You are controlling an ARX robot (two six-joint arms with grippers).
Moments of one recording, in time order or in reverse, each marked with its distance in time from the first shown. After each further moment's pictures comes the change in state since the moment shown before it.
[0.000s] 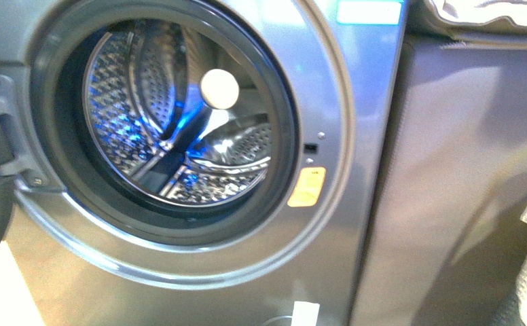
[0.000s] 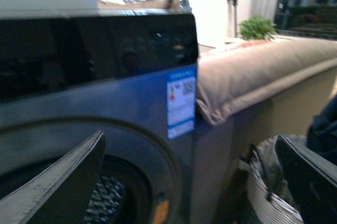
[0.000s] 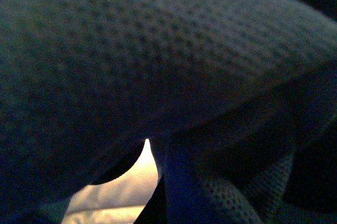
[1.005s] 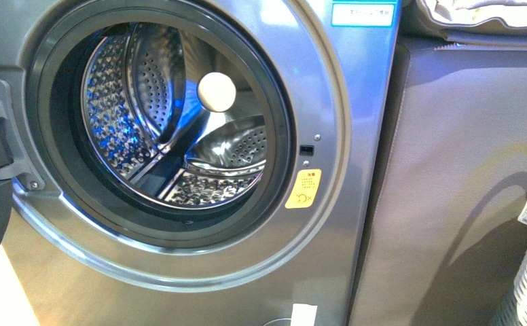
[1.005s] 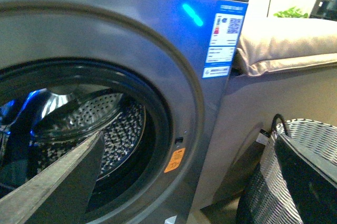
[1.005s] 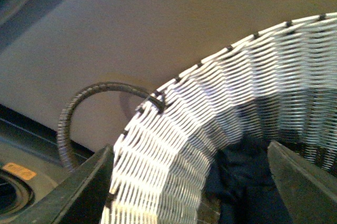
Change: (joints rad) left arm 0.082 -0.198 -0.367 0.107 -0.034 -0.056; right arm 0.055 0.259 -0.286 -0.408 -0.008 -0.216
